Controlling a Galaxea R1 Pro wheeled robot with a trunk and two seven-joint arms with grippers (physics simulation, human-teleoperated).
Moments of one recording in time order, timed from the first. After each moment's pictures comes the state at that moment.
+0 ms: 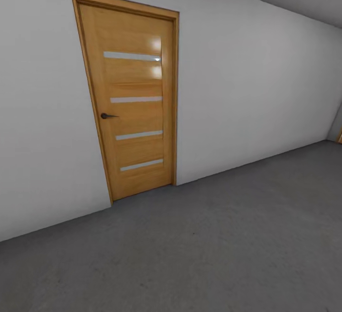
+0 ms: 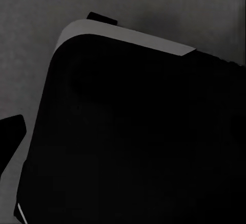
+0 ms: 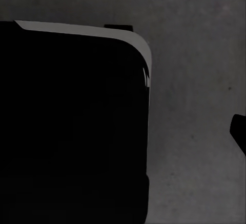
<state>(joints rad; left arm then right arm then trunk) 0.00 -0.03 0.02 -0.08 0.30 -0.05 0.00 0.00 -0.03 0.02 0.01 0.01 -0.18 -0.02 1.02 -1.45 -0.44</state>
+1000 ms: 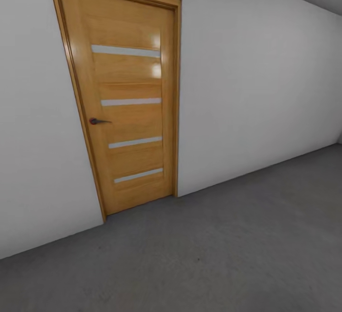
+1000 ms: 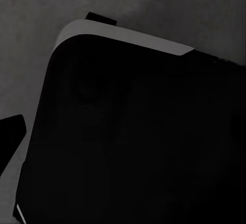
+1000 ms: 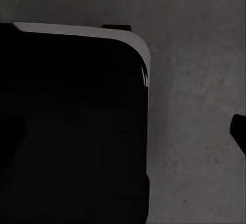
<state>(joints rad) 0.00 -0.03 0.01 -0.08 0.30 -0.05 0.00 0.00 -0.03 0.01 0.01 0.00 -0.18 -0.02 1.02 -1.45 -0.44</state>
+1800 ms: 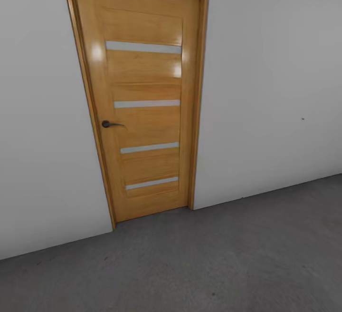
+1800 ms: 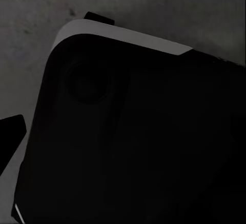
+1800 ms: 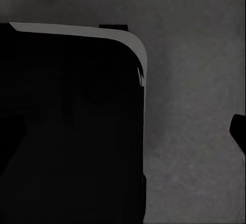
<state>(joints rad) 0.00 -0.03 0.01 -0.08 0.30 -0.05 0.00 0.00 -0.03 0.01 0.01 0.00 -0.18 -0.02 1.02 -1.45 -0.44</state>
